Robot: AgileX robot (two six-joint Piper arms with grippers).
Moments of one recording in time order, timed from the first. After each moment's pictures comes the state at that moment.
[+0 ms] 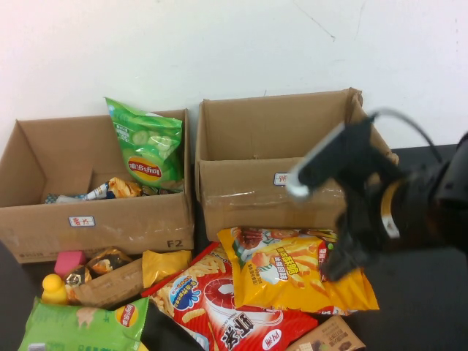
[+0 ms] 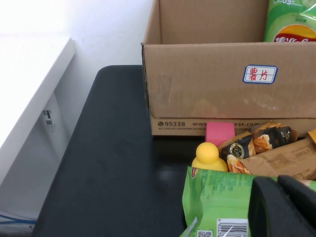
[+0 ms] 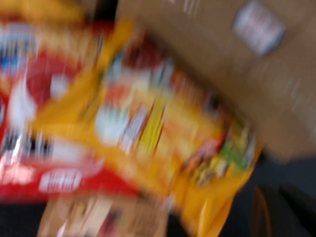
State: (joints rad) right arm 0.78 1.49 -1.09 -0.39 0.69 0.22; left arm 0.14 -0.01 0.02 -0.02 0.37 0.00
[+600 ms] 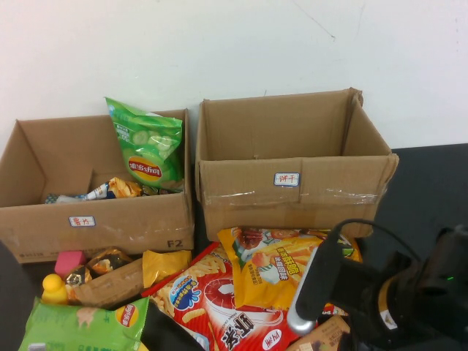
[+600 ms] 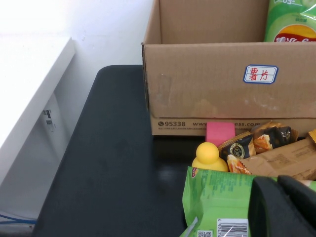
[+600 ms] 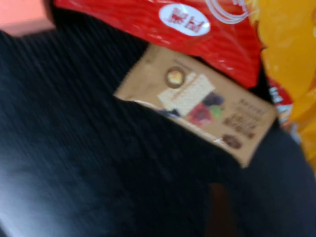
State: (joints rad) right arm 0.84 1.51 -0.84 -0.21 0.64 -0.14; left arm 0.14 -0.01 0.02 -0.02 0.37 0.00
